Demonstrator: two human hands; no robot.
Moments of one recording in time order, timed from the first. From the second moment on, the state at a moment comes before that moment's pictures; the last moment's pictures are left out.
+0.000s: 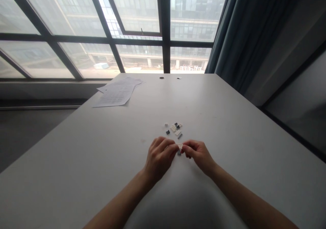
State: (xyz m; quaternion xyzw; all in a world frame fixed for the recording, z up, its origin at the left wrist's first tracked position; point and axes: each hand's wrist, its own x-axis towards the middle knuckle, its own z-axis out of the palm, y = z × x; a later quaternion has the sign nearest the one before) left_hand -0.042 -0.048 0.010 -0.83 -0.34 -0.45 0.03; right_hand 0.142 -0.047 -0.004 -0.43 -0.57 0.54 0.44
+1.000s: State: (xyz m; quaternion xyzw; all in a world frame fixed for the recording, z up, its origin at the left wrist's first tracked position) left_hand -0.069 -0.090 -0.006 -0.79 -0.35 -0.50 -0.05; right_hand 0.116 -0.069 -0.006 -0.37 -0.50 0.66 0.43
